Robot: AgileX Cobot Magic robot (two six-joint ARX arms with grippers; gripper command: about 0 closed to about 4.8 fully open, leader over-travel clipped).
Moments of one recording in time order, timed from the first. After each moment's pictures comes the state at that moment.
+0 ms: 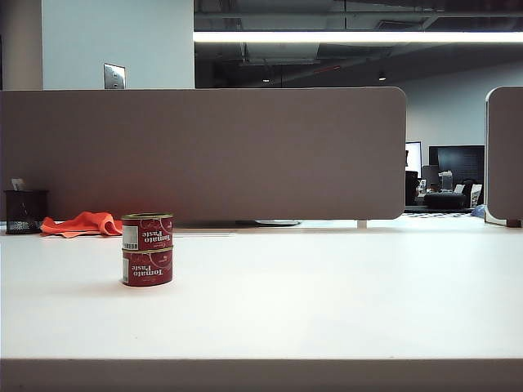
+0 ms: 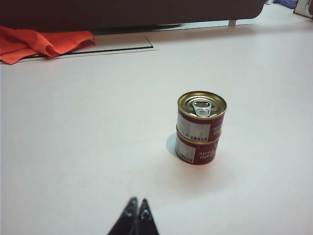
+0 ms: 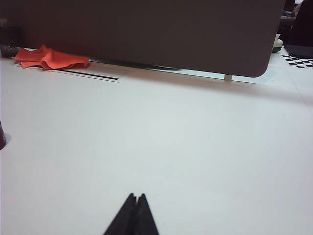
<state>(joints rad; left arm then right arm) -0.31 0.11 0.00 -0.04 -0.01 0.01 0.61 0.08 0.01 0.05 0.36 -0.05</state>
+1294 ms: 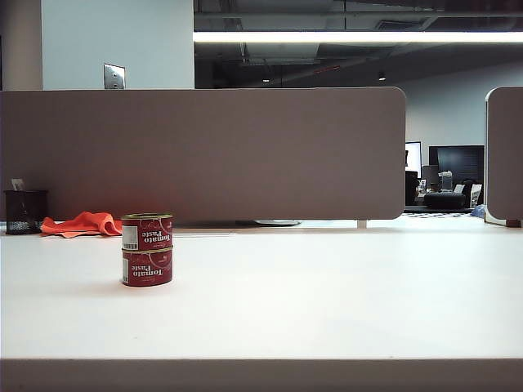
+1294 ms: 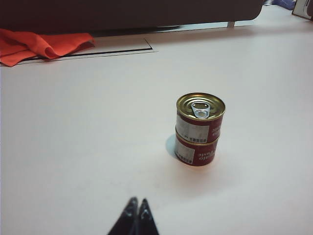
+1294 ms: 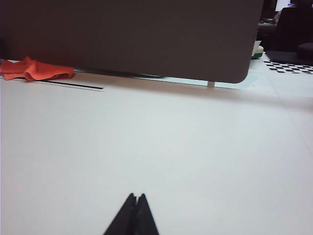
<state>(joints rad) -0.31 0.11 0.00 -0.04 -0.01 0.01 0.55 0.00 0.01 0.01 0.36 -0.05</state>
